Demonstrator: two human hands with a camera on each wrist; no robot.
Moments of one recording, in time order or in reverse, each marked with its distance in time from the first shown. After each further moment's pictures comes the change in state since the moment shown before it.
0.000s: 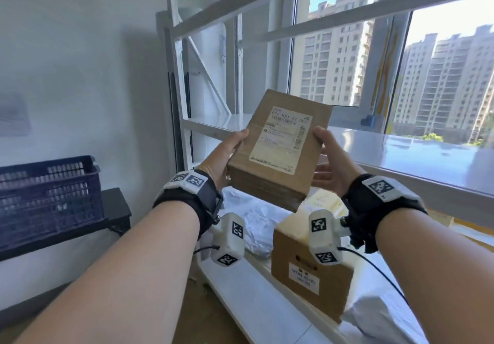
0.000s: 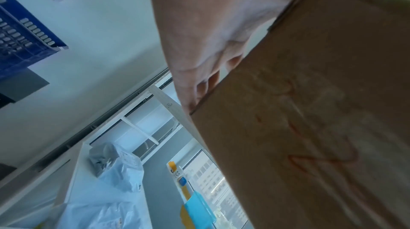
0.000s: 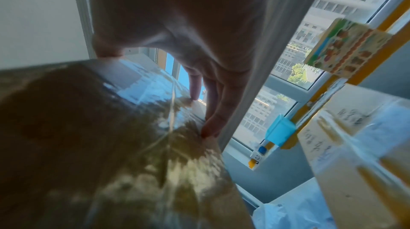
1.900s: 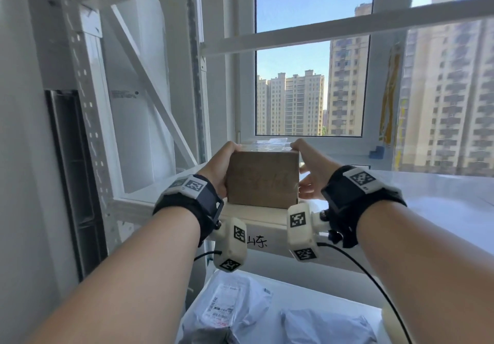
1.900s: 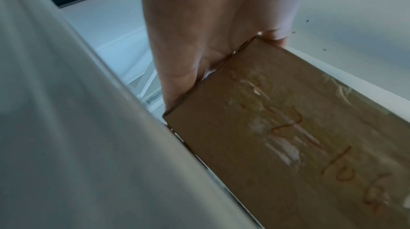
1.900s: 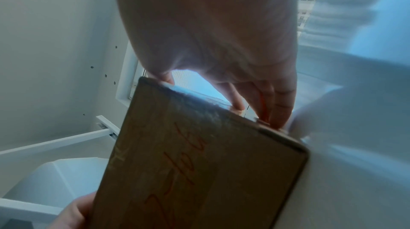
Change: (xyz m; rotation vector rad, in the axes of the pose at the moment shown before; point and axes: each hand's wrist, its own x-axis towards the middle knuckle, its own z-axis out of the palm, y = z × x) left_hand 0.515 0.027 -0.262 -0.002 -0.425 -0.163; right_hand 0.464 -0.043 0.258 -0.201 0.397 0.257
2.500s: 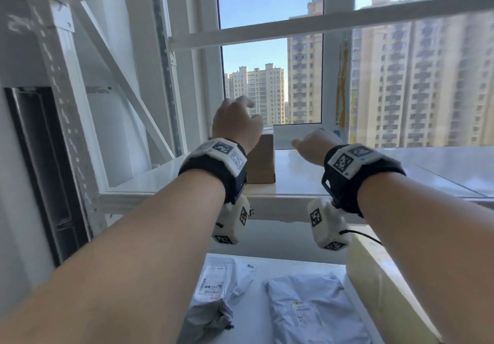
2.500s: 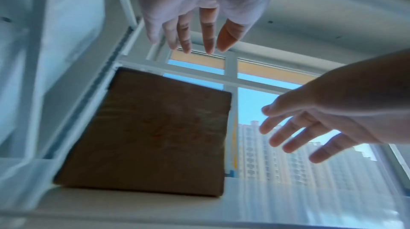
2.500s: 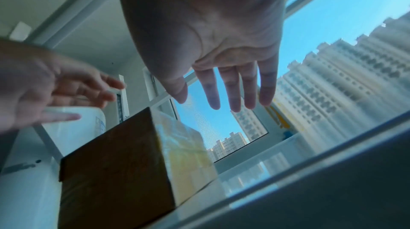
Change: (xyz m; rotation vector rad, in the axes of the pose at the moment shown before) left_hand -0.048 0.027 0.059 0.920 0.407 0.719; right_hand -0.073 0.016 -0.016 -0.641 0.505 -0.200
